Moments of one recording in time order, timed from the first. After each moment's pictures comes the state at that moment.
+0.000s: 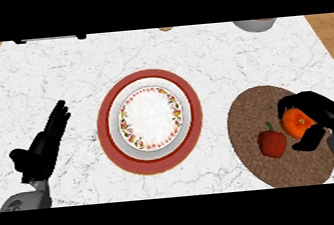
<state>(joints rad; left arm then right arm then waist) -0.07 0.22 0.07 -1.31 0.02 -0.05 -0.15 -0.34 -0.49 0.05 -0.94 0.86 0.23 -0.39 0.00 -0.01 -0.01</state>
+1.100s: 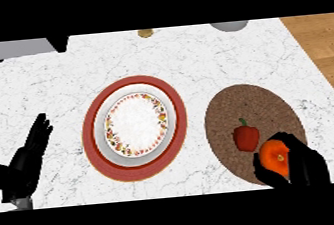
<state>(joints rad) 0.03 0.25 0.12 -1.36 0.04 -0.04 -0.13 0.26 -0.05 0.11 -1.68 1.11 -0.31 0.26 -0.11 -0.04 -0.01</state>
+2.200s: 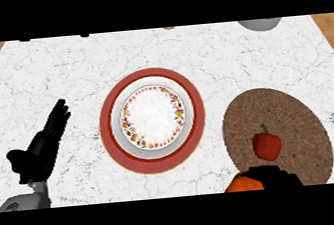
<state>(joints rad) -0.05 0.22 0.06 -1.37 0.01 -0.06 -0.11 0.18 -0.14 0.88 -2.26 1.72 -0.05 1.03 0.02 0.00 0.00</state>
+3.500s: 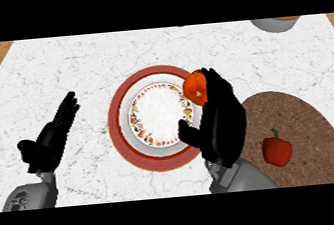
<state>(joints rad) -0.11 0.21 0.04 -1.35 0.00 -0.08 -0.10 -0.40 -0.01 0.59 -1.61 1.29 -0.33 1.14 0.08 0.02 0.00</state>
